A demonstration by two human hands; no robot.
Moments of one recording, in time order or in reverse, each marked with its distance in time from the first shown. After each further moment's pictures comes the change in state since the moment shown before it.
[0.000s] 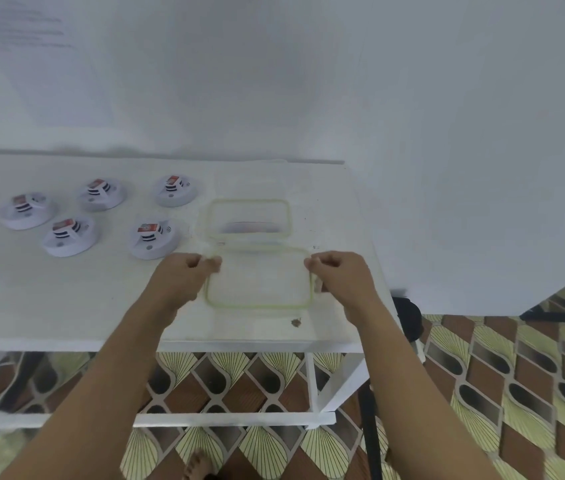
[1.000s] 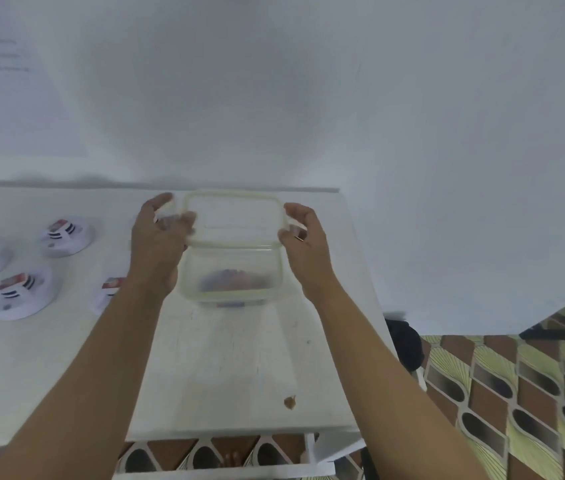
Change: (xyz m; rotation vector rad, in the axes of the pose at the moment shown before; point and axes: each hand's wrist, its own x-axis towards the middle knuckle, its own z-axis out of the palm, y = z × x) left_hand 0.113 0.080 0.003 -0.584 0.213 0.205; right_hand 0.112 -0.065 0.043 0.270 -0.002 -0.266
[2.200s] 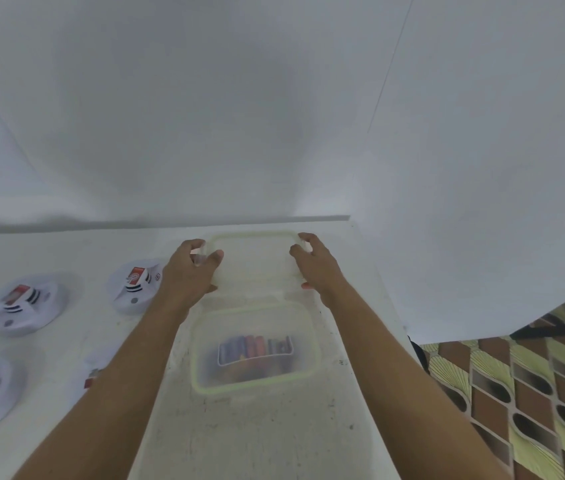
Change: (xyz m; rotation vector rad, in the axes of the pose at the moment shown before) left_hand 0.133 -0.061 0.028 0.399 -0.222 -0.102; right_hand 0.128 0.033 0.021 -0.335 0.013 0.404
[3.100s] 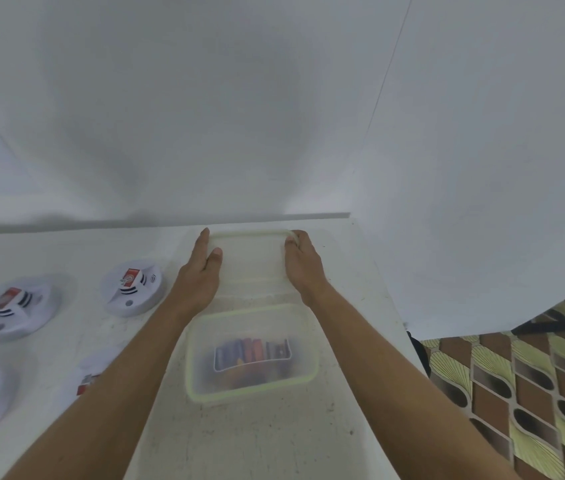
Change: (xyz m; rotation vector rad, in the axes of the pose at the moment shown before) left_hand -0.003 -0.003 0.015 0.162 -0.179 0.065; right_hand 0.015 0.004 0.026 0.025 0.061 -0.074
